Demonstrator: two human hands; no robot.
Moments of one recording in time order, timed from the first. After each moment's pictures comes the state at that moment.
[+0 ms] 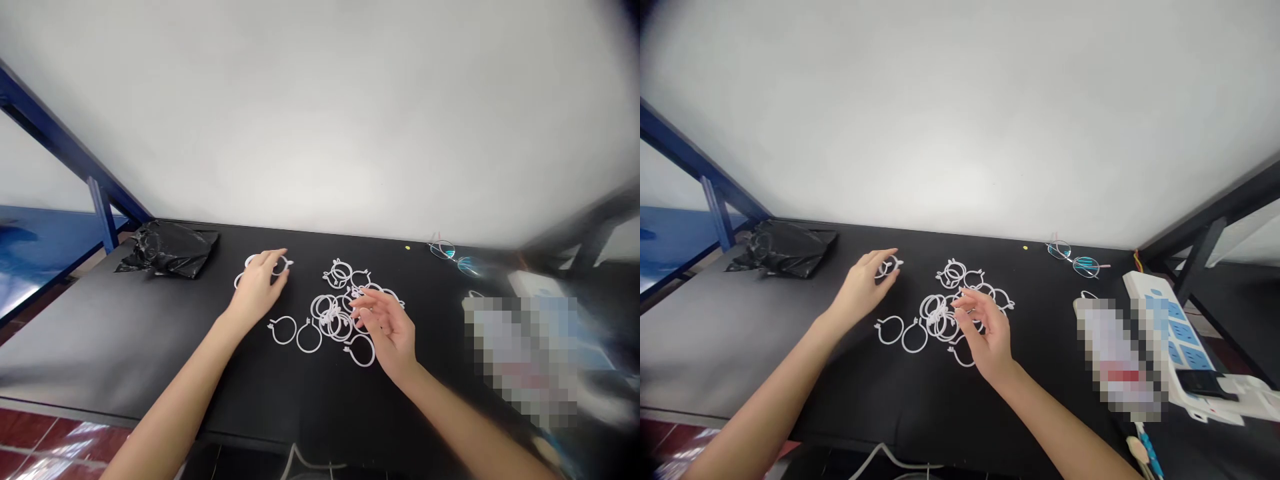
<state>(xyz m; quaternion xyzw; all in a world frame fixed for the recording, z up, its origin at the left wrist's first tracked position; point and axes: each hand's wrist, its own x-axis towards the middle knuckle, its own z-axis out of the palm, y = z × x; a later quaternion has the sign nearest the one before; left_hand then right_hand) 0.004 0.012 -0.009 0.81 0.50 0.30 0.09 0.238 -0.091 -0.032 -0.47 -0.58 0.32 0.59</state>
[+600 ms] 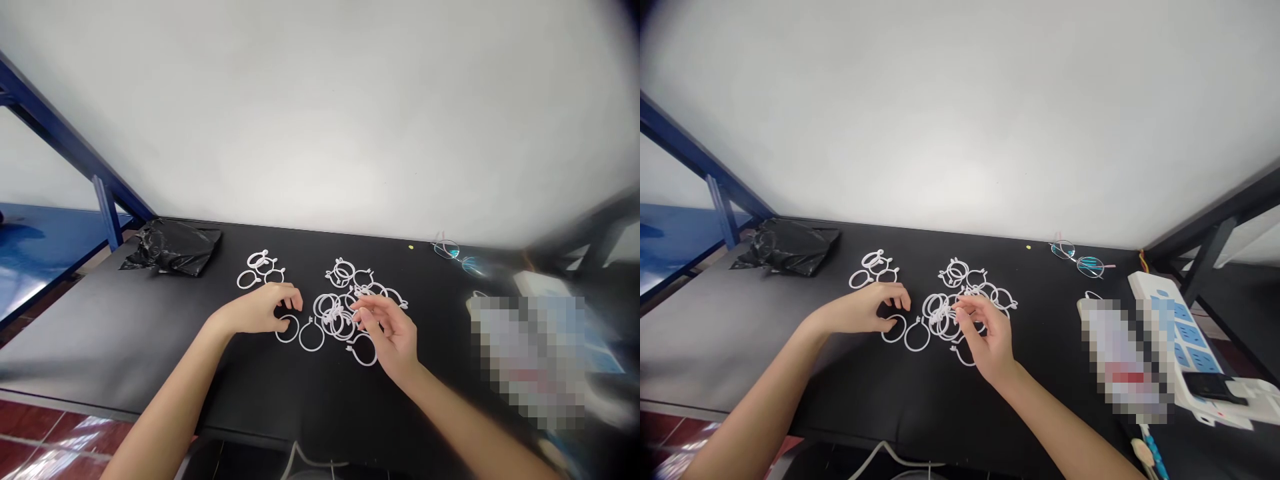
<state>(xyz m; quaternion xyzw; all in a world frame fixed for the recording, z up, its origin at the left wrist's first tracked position) -0.012 0.003 0.011 0.86 0.34 0.07 0.37 0.236 -0.093 -0.030 -0.46 -0.59 0.31 0.58</state>
